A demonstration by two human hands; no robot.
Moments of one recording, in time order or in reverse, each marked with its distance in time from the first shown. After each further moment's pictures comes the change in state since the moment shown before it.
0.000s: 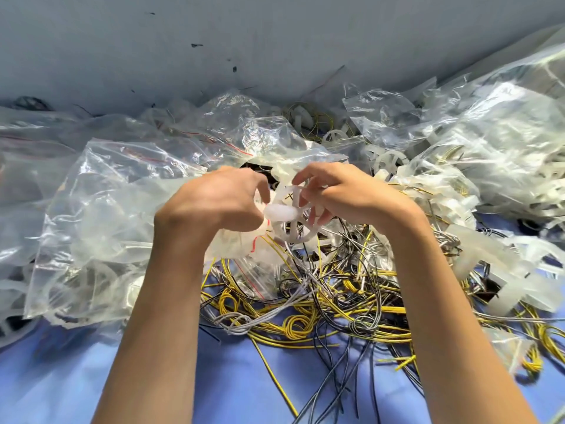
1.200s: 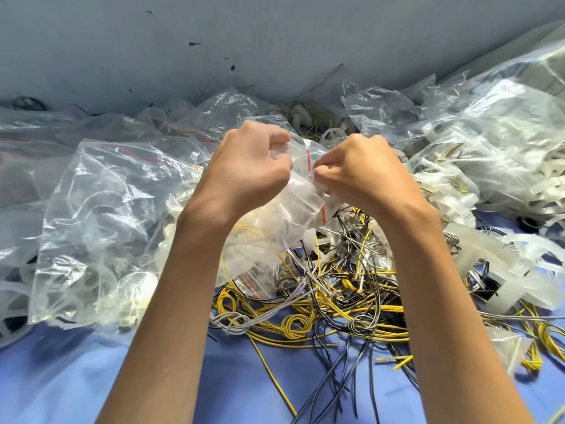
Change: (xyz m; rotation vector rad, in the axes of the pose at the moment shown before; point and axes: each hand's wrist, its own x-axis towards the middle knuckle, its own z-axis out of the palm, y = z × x) left_hand 0.007 0.024 -0.002 -0.573 0.508 0.117; right_hand -0.009 -0.016 -0.009 -0.436 0.464 0.044
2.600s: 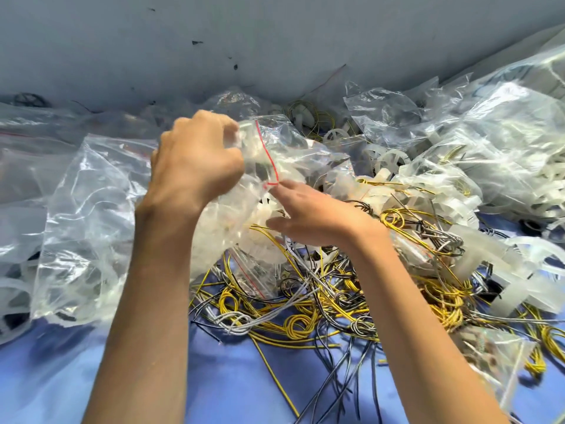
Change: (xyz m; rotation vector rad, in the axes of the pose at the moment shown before) left_hand 0.001 -0.019 -0.034 0.339 0.062 -0.222; right_hand -0.004 -0.017 0.049 -0.026 -0.497 -0.306
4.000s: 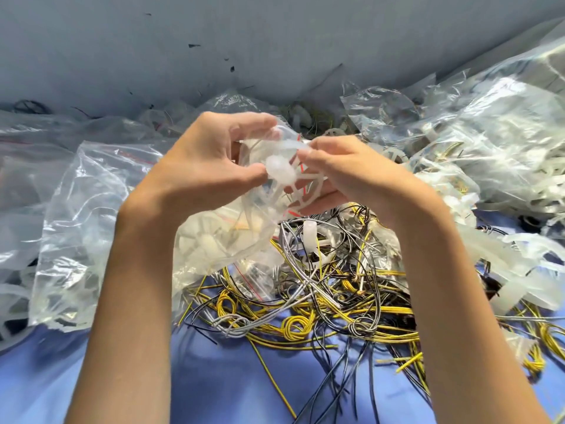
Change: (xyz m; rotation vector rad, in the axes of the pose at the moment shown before) left_hand -0.005 0.001 0.001 -0.551 -0.234 0.402; right_hand -0.027 0.003 -0.050 0.883 0.182 0.206
